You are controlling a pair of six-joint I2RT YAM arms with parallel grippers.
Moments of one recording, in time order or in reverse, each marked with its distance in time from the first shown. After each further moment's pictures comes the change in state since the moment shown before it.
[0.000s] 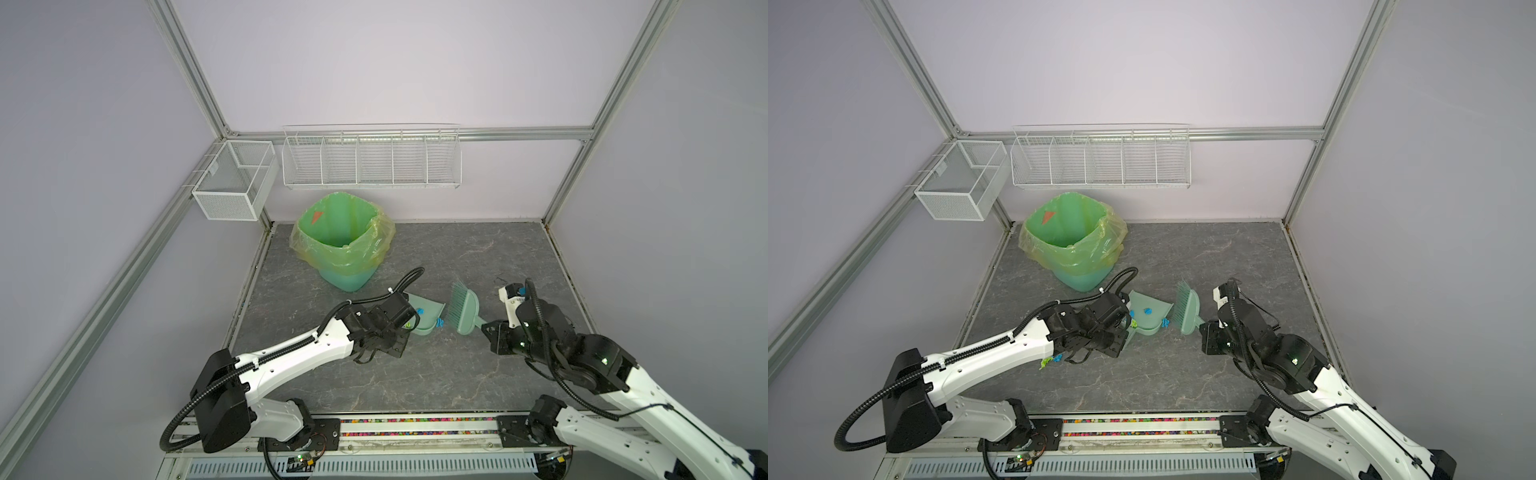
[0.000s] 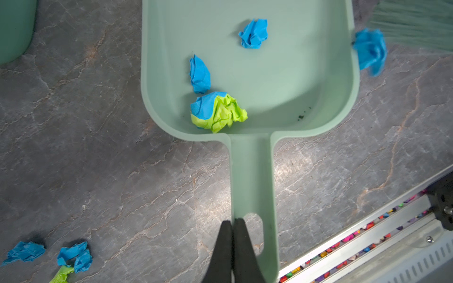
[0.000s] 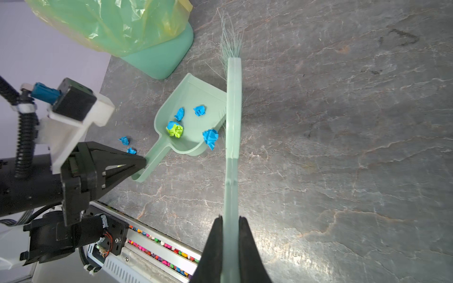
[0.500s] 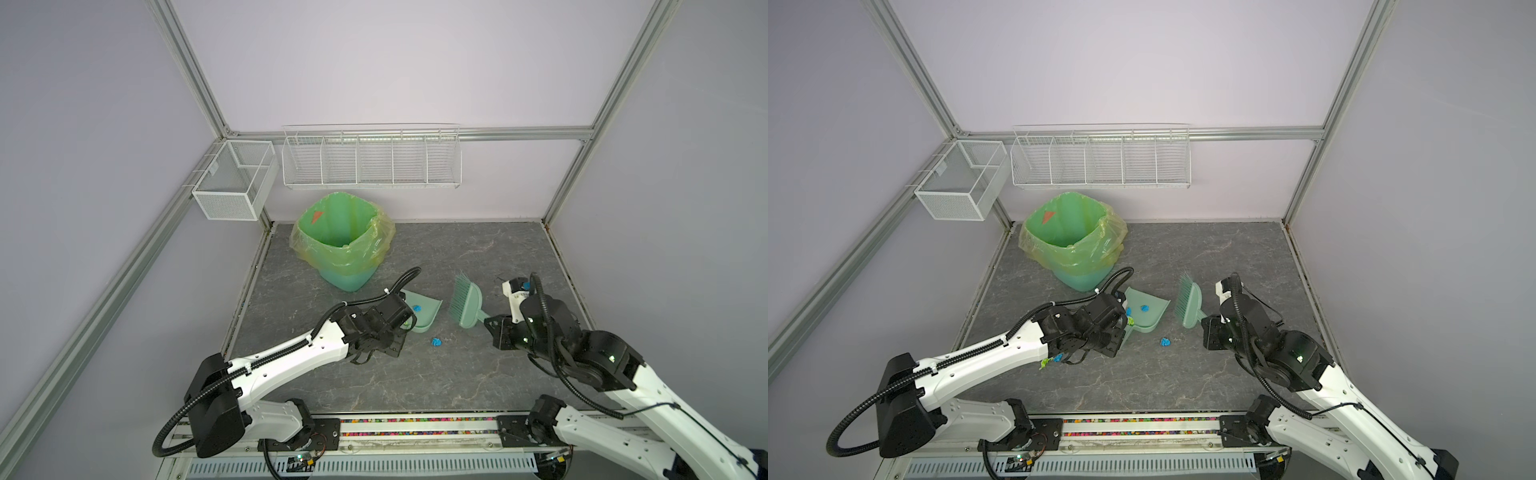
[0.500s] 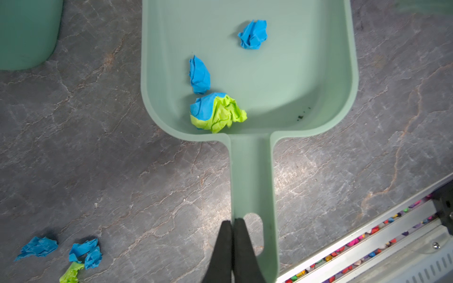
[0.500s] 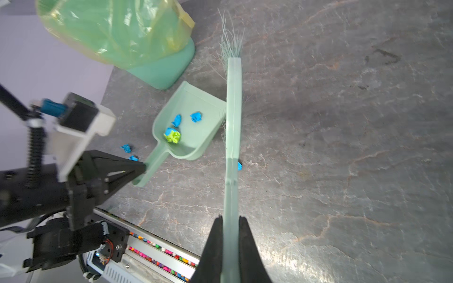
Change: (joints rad) left arm 0.001 -0.033 -0.029 0.005 -0.033 0.000; right arm 0.000 0.059 0.109 0.007 0.014 -0.023
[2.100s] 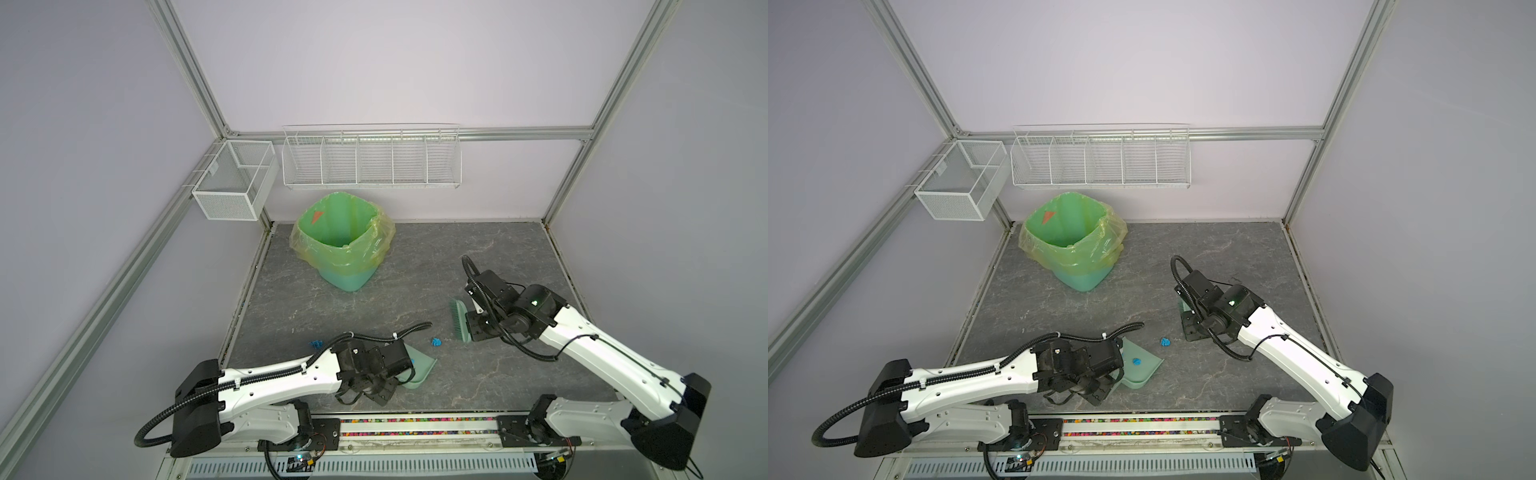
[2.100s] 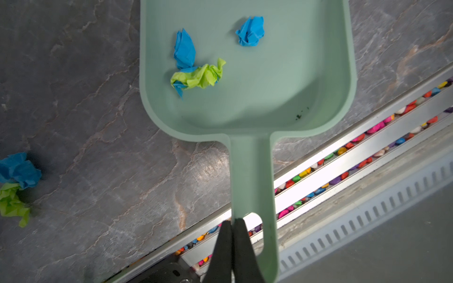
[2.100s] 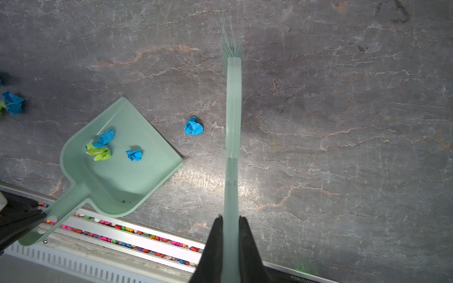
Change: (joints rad) left arm -0.258 -0.095 -0.164 -0.174 0.091 -0.159; right arm -0.022 0.436 0.159 -0.235 -0.016 -0.169
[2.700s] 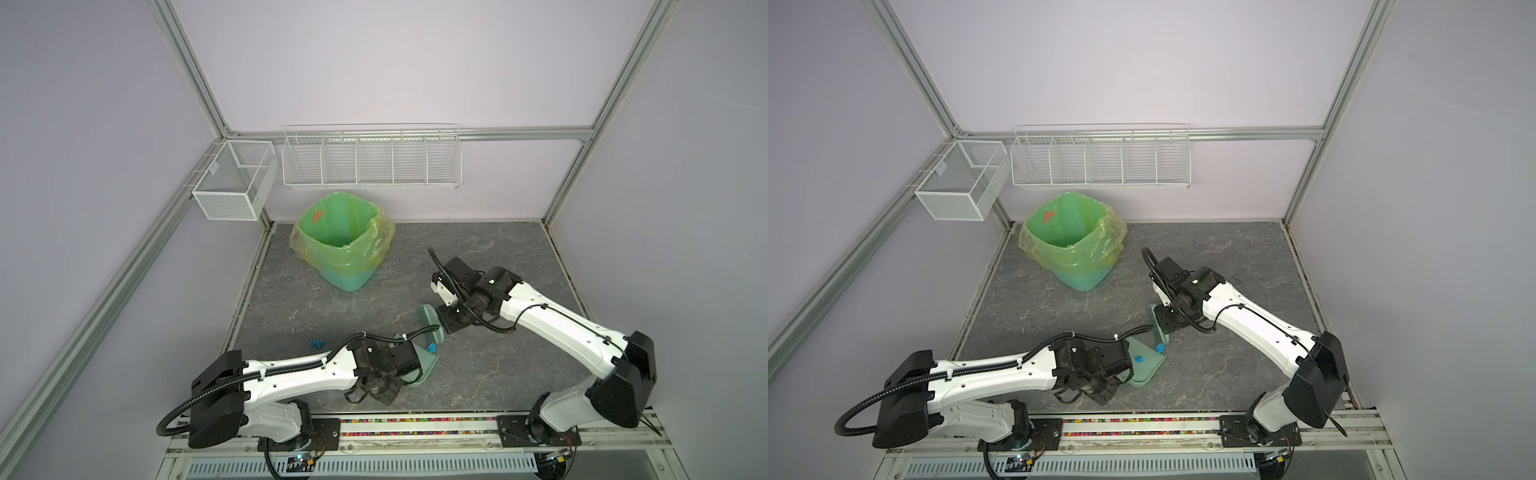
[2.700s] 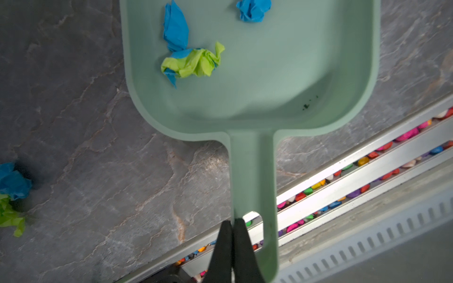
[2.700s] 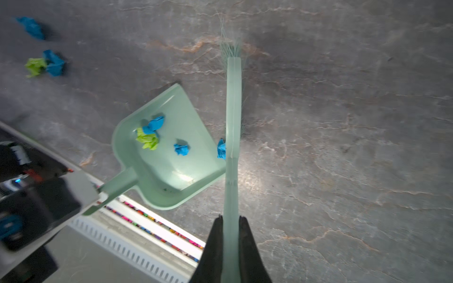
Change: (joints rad) left arm 0.000 0.117 0.015 0.035 -0.011 0.013; right arm 0.028 0.241 0.149 0.063 -0.227 -0.160
